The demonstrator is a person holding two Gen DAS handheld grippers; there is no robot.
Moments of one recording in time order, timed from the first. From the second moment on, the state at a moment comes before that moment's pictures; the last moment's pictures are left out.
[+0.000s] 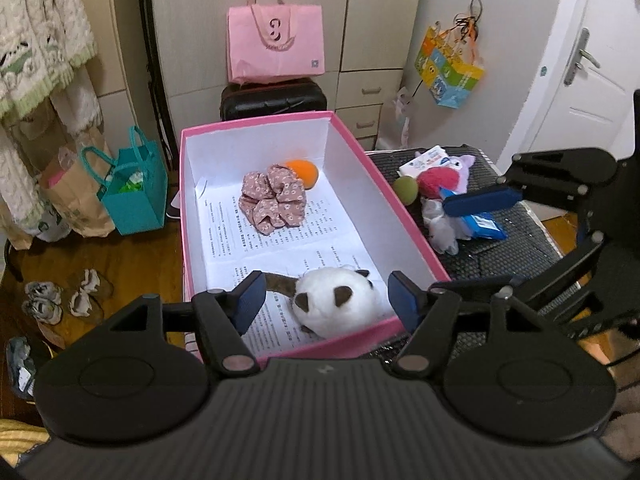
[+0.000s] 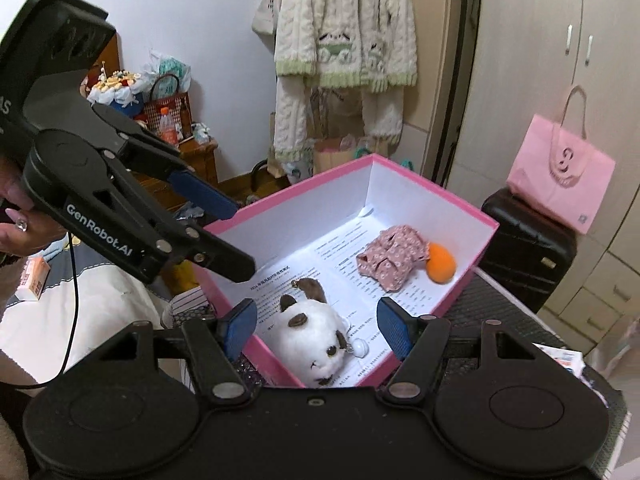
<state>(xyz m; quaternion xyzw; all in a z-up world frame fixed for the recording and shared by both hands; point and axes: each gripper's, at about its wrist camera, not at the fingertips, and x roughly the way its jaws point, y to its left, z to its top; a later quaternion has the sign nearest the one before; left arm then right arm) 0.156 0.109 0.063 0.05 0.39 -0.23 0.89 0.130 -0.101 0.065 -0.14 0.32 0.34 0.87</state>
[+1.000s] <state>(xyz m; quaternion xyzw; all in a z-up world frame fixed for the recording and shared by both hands) 0.067 0.007 0.071 0.13 0.35 -0.33 0.87 0.008 -0.219 0.066 -0.11 0.27 0.24 0.93</state>
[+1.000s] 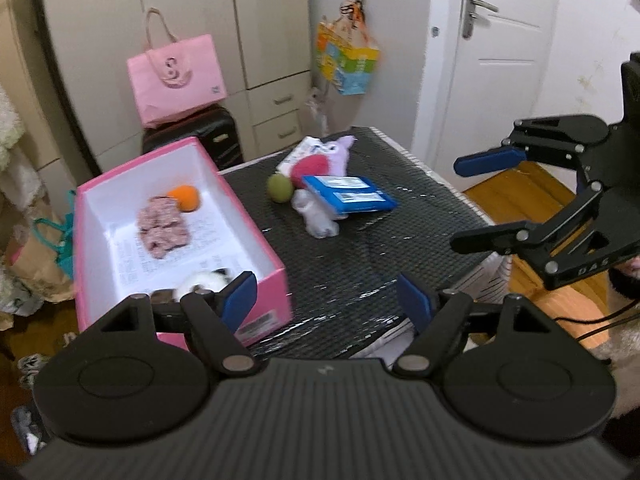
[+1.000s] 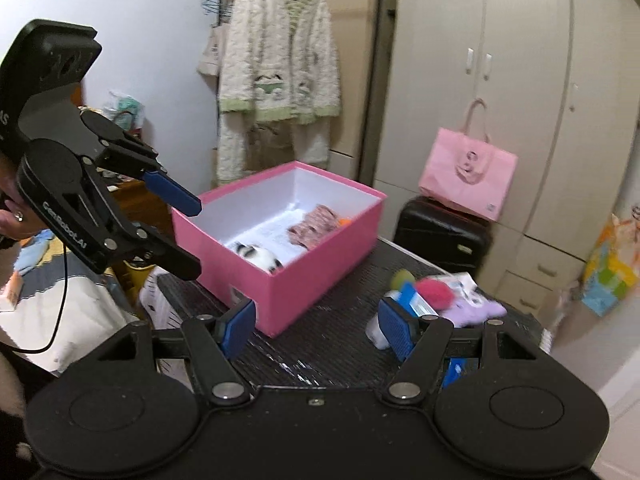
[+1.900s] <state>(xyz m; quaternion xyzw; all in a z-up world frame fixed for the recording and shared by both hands) 0.159 -0.095 -0.002 0.10 0.30 -0.30 0.90 0.121 -0.347 -0.030 0.08 0.30 0.19 0.93</state>
